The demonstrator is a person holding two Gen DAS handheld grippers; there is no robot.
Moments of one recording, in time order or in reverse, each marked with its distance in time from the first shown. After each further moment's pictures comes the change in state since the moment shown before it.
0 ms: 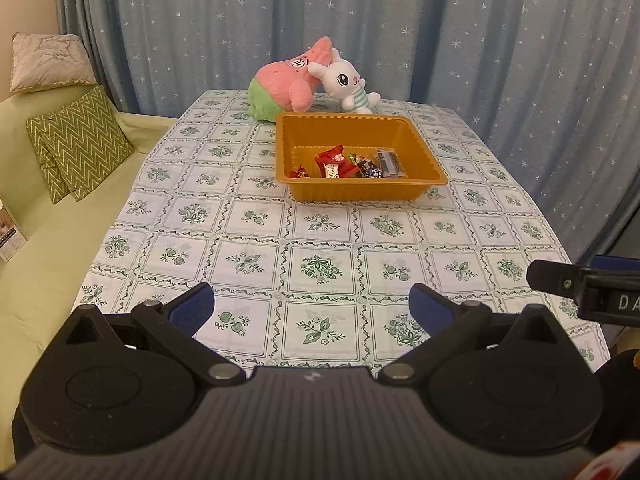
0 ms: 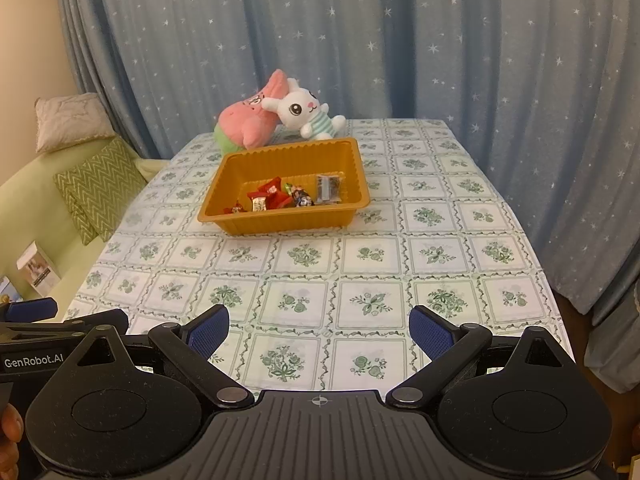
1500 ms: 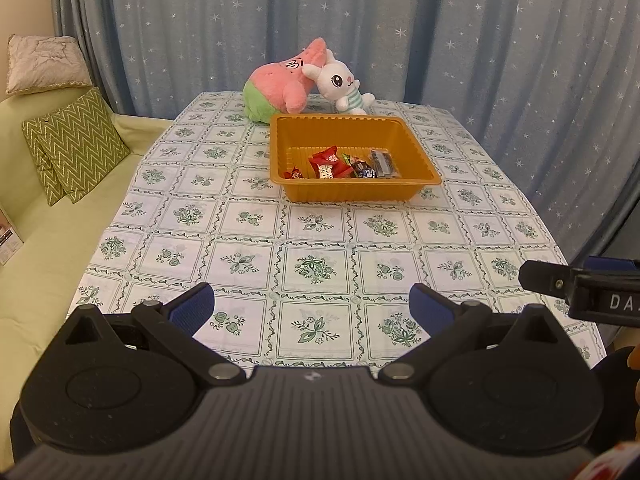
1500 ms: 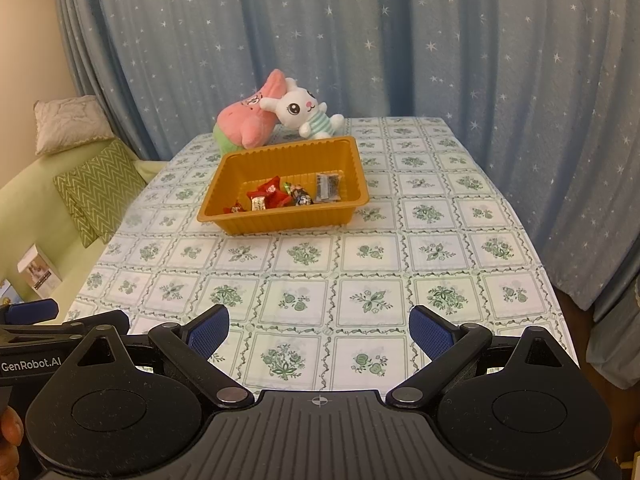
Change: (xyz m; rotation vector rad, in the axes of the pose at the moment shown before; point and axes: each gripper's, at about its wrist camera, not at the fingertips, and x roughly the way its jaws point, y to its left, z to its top) left arm -0.003 -0.002 -0.001 0.007 -0.003 -0.014; right arm -0.001 0.000 -0.002 0.010 0.000 -0.001
